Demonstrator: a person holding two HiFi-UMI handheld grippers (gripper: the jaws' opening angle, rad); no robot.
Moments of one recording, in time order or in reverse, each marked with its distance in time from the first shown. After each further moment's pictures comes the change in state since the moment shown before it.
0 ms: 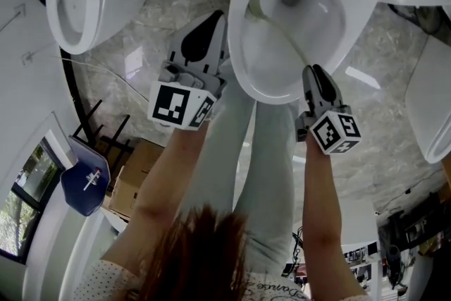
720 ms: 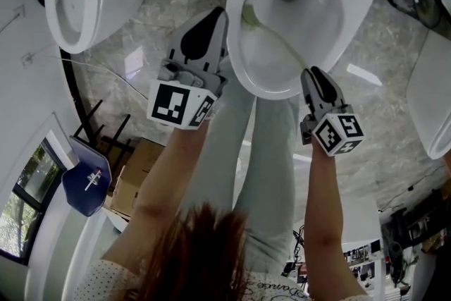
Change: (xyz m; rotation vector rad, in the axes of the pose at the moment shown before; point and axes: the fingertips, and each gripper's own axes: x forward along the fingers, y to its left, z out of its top) left arm -0.003 -0.013 0.003 0.007 -0.012 -0.019; right arm -0.016 0.004 -0.017 -0.090 0.079 0.060
